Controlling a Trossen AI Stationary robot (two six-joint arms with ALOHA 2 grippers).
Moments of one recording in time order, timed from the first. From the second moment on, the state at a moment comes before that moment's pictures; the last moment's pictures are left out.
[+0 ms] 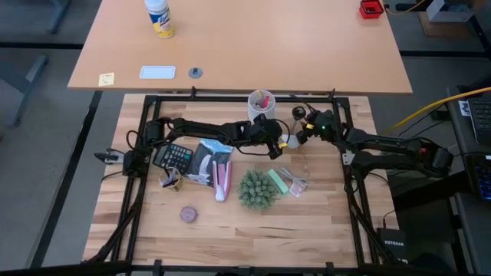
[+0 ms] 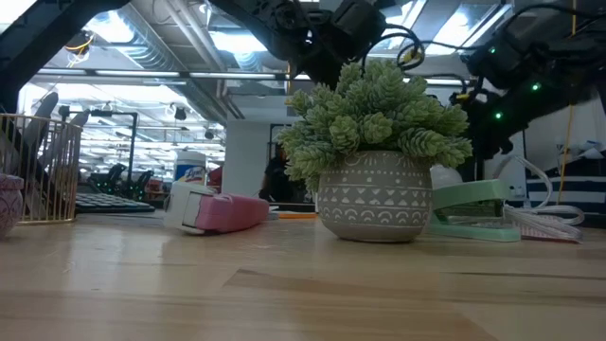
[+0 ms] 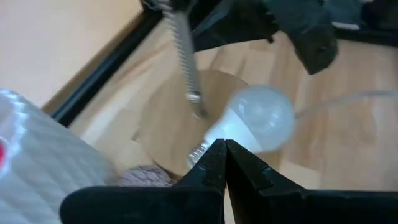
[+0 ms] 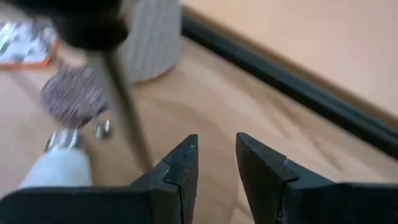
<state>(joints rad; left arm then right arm) 0.14 2.17 1.68 -0.12 -0.30 -0.07 -0.56 0.99 0.33 0.05 0.31 0.13</state>
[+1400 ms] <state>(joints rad) 0.11 2.17 1.68 -0.59 -0.30 -0.20 -0.36 1.30 0.33 0.20 0.03 0.31</state>
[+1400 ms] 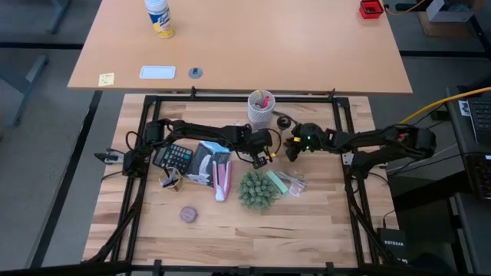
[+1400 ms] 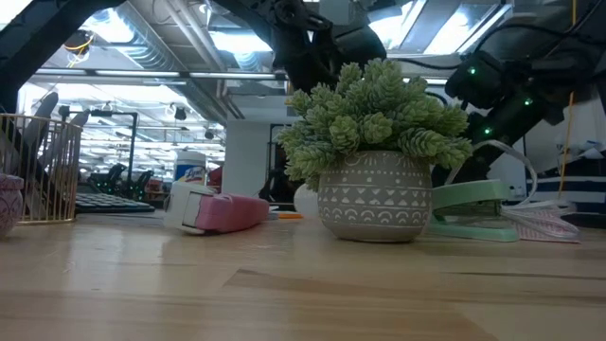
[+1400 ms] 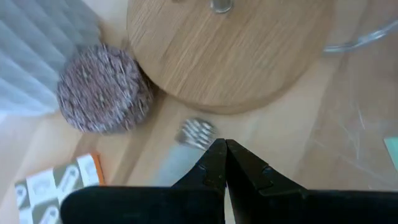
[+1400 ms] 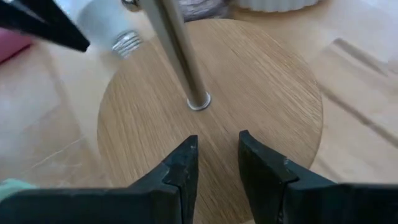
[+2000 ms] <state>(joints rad) 0.03 2.02 1.68 -0.71 -0.45 -0.20 -0.19 1.28 0.32 0.37 0.22 0.35</state>
